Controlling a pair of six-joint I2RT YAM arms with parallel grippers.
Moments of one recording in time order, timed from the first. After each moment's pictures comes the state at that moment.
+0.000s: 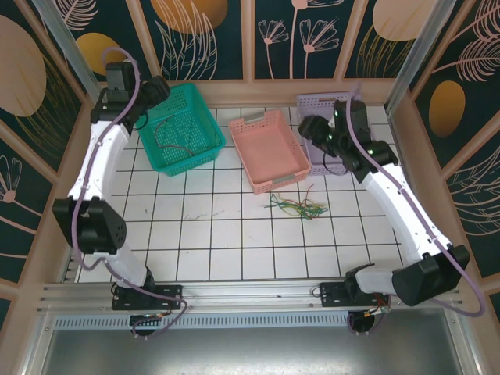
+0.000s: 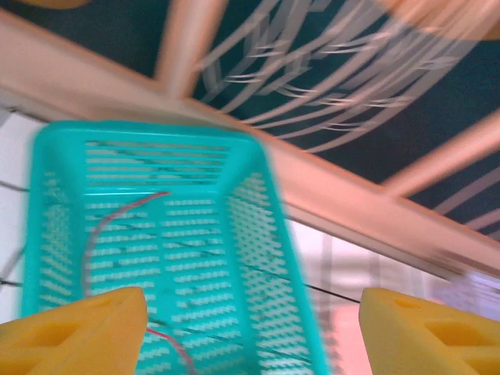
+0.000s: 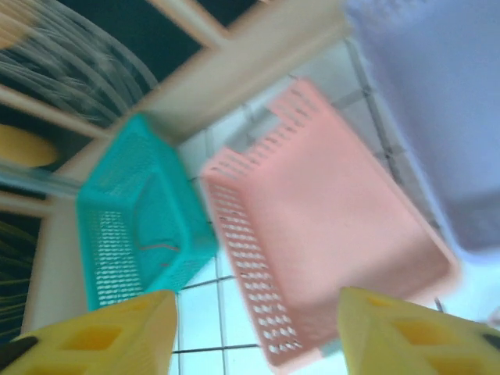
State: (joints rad) left arm -0.08 1.68 1.74 -0.53 0.07 -0.53; right arm 0.34 1.27 1.31 -0.63 -0.06 0.79
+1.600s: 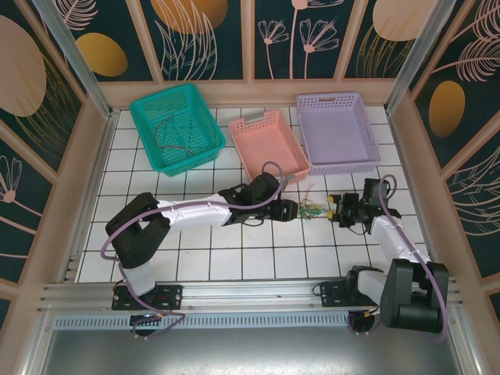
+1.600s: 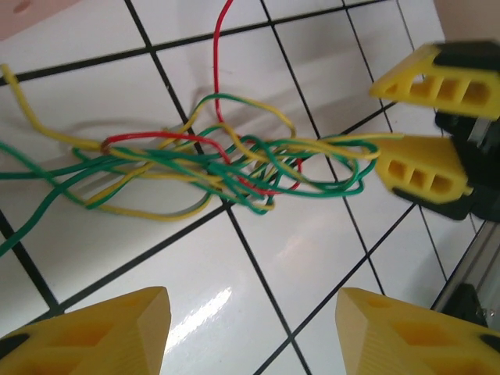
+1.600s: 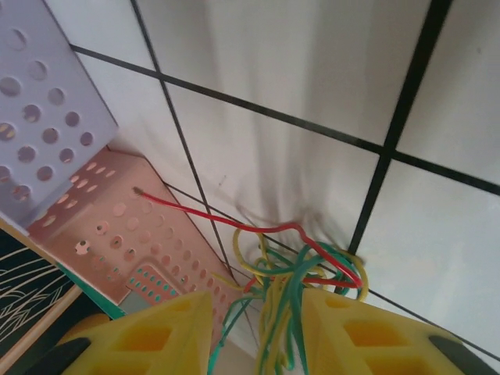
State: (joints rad) left arm -0.99 1.80 1.13 -0.06 0.18 -0.76; right arm -0.10 1.10 0.46 -0.33 -0.55 1.53
